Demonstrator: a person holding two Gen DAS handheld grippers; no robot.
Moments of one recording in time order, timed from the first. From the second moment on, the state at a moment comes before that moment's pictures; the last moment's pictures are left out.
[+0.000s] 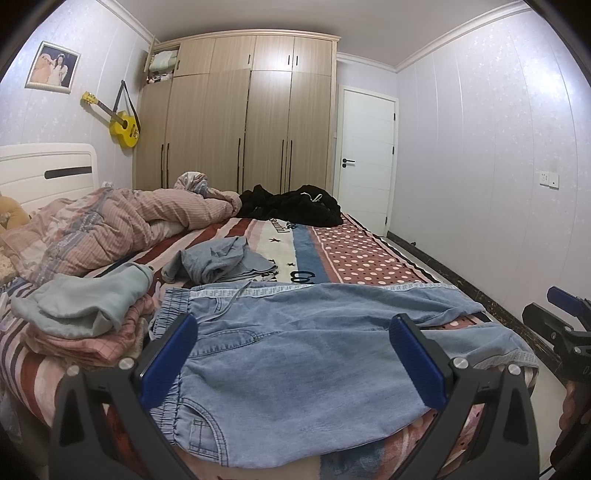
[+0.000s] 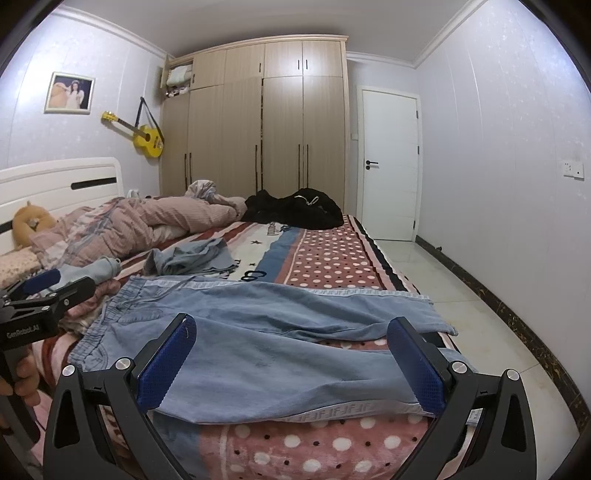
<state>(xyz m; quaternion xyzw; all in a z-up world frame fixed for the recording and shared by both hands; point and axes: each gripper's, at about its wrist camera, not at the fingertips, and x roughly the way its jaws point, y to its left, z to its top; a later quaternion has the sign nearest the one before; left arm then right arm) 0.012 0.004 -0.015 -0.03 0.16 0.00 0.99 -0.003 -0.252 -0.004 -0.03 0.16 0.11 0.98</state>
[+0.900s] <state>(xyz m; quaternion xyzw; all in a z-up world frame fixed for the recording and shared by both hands) 0.011 0.024 -0.038 -0.04 0.20 0.01 0.98 0.015 -0.271 -0.030 -0.03 0.19 0.10 0.98</state>
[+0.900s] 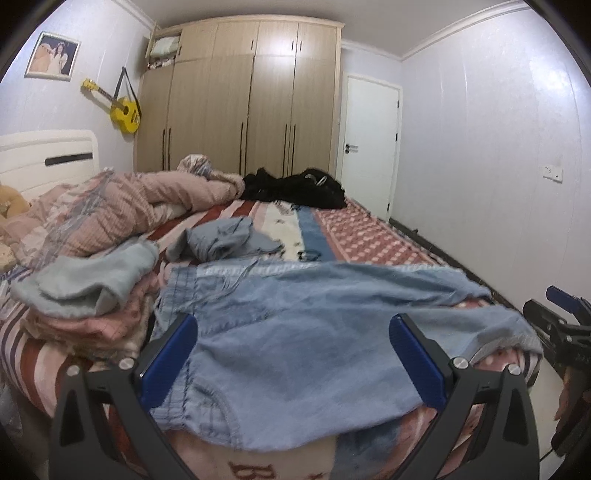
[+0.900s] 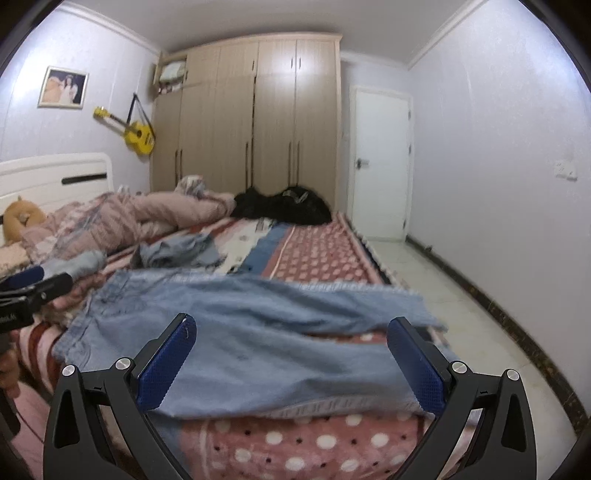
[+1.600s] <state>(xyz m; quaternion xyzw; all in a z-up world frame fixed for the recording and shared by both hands) 0.043 0.091 -0.171 -0.28 0.34 0.00 0.90 0.054 -0.328 -0.115 0.09 0.29 0.10 0.95</state>
